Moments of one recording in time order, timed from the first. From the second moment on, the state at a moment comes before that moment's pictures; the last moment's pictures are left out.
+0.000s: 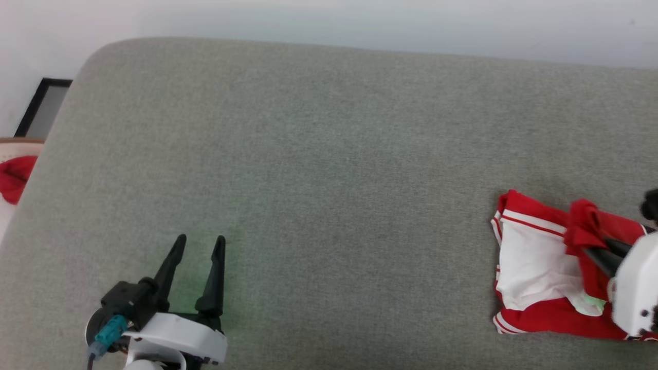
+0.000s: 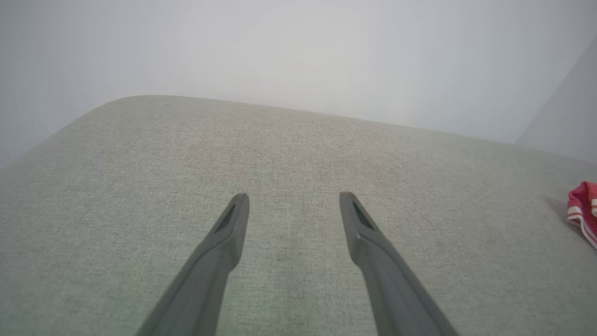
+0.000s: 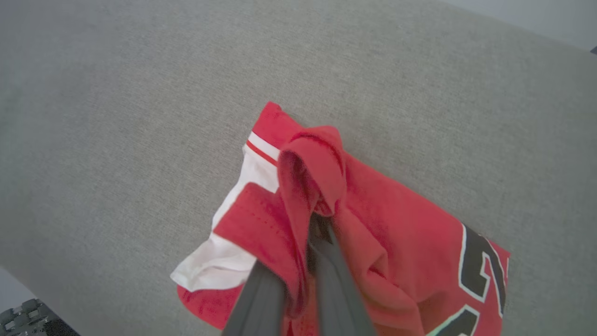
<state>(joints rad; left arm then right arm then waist) -0.13 0.20 -0.08 0.23 -0.35 -0.13 -0.26 -0.18 -0.54 0.04 -0.20 0.62 0.13 0.82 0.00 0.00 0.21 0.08</state>
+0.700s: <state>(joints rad) -0.16 0.19 -0.11 0.27 -0.36 -0.13 -0.26 -0.29 -0.47 0.26 0.01 0.60 0.13 0.67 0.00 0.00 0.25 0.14</state>
